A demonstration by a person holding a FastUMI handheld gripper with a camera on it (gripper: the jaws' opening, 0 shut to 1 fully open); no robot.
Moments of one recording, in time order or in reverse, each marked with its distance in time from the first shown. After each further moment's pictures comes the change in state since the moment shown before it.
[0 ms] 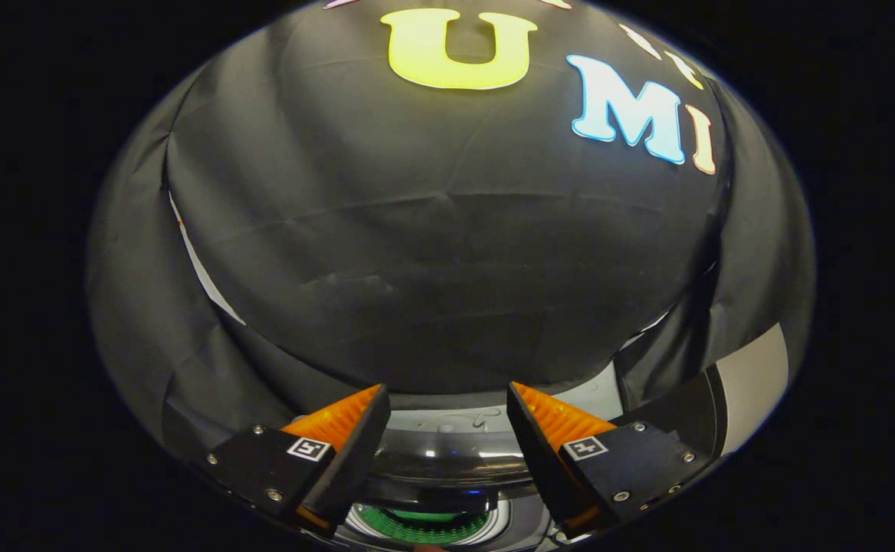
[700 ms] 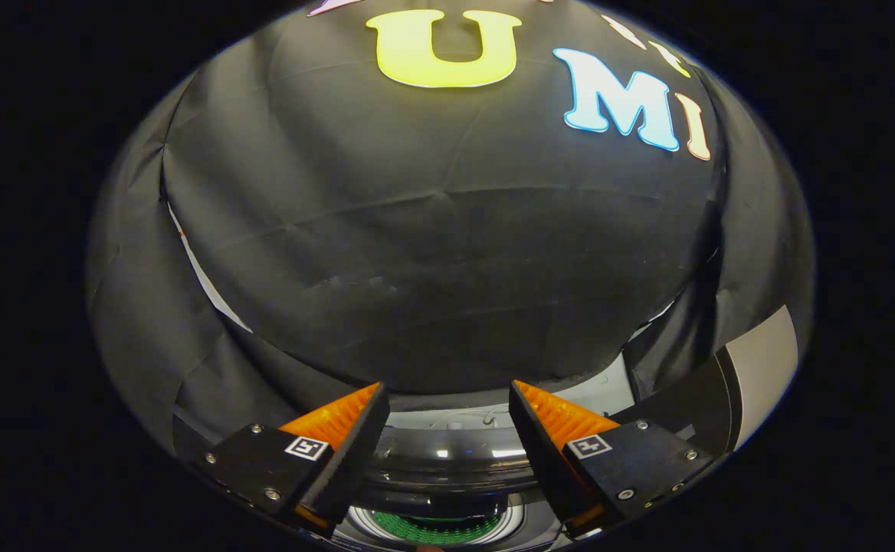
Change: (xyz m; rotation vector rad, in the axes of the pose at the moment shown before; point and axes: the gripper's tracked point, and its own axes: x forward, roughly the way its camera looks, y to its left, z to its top) arm 0.001 -0.003 -0.002 0.012 -0.012 -0.003
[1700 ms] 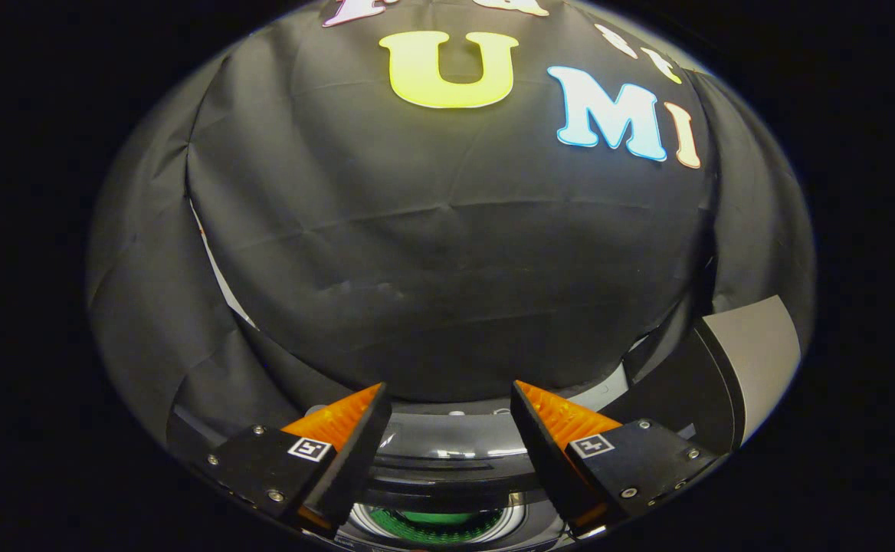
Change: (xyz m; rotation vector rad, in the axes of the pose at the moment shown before) arm -0.040 0.002 -0.031 -0.011 -0.088 0.009
